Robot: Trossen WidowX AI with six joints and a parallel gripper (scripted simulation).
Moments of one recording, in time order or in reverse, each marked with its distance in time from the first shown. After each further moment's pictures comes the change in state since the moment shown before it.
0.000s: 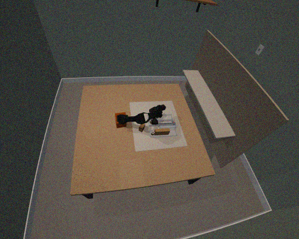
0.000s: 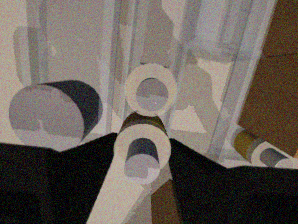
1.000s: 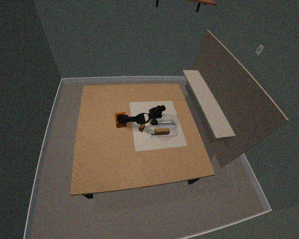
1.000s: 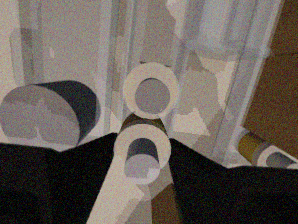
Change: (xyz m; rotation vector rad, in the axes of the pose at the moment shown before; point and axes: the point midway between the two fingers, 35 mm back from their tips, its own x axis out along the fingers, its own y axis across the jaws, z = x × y) arm 0.008 0.000 0.000 0.001 -0.002 0.002
